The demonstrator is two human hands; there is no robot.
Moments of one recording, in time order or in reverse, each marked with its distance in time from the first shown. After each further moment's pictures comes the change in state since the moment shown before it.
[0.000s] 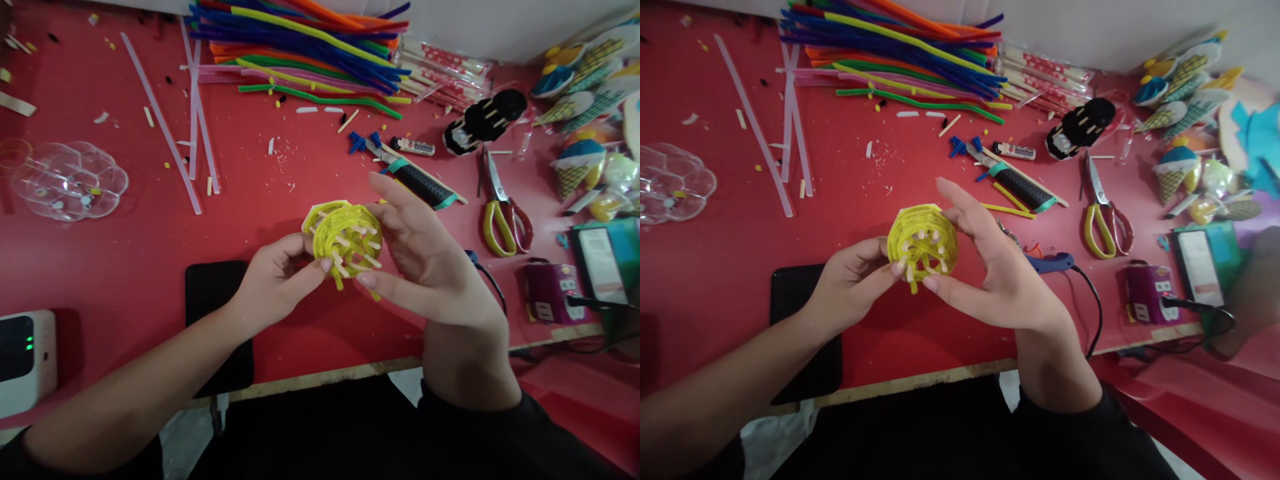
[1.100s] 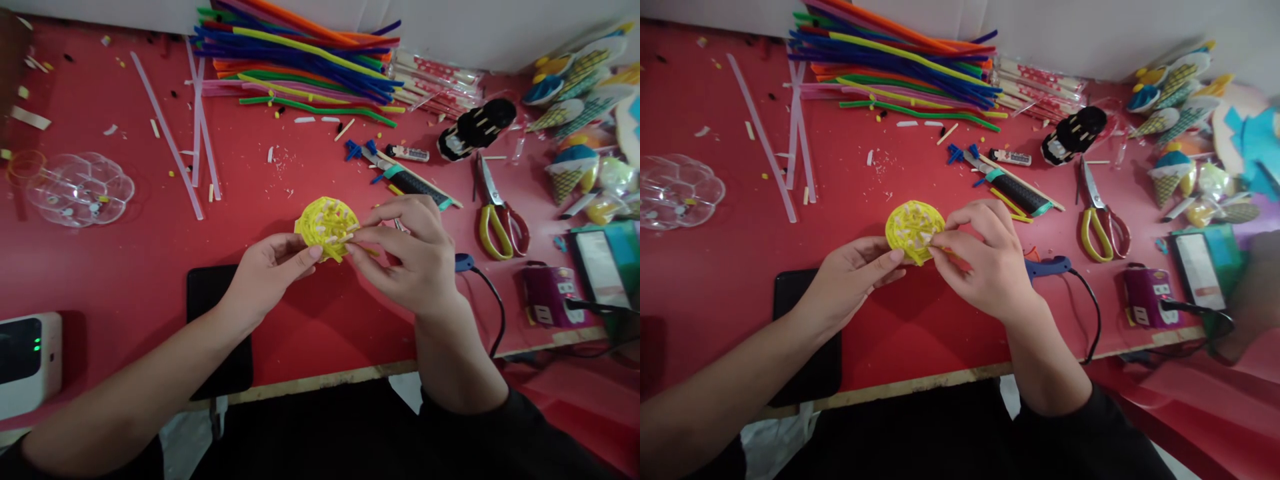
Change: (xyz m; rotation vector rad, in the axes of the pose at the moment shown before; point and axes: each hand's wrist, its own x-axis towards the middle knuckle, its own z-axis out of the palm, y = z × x) left_hand 0.002 -0.001 -0.003 -0.229 0.191 -0.340; right_hand 0.012 0.015 0.004 -0.757 0.335 -0.408
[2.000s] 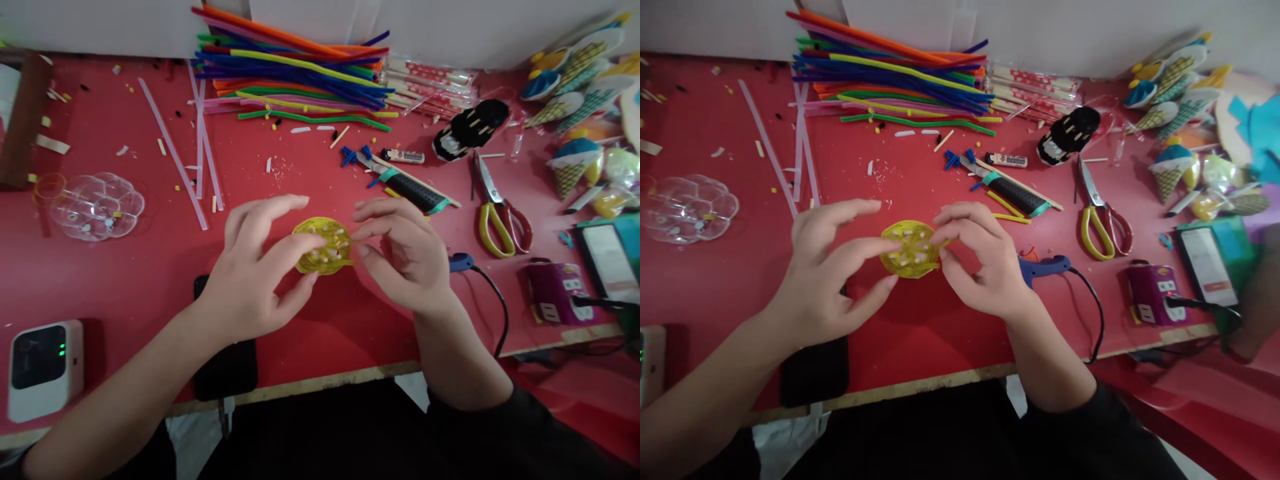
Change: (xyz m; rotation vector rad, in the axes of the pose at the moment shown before) left_hand -0.012 0.044 -0.018 1.325 -0.057 1.145; right_hand 0.002 -0.003 -0.003 0.348 -0.031 0.158
